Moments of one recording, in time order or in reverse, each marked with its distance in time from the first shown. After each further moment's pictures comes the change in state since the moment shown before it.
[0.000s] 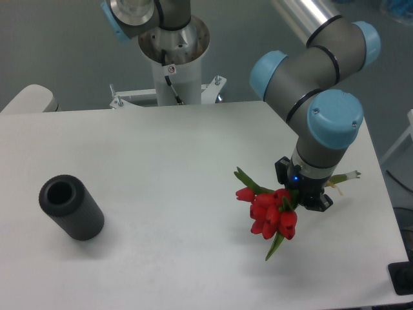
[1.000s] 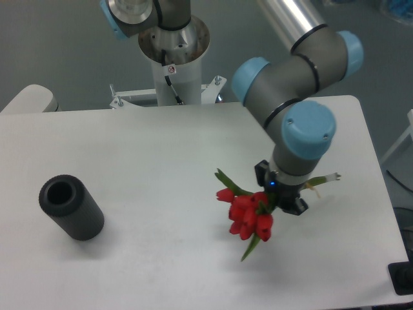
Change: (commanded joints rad) arm -0.094 0.028 -0.110 0.002 0.000 -0.066
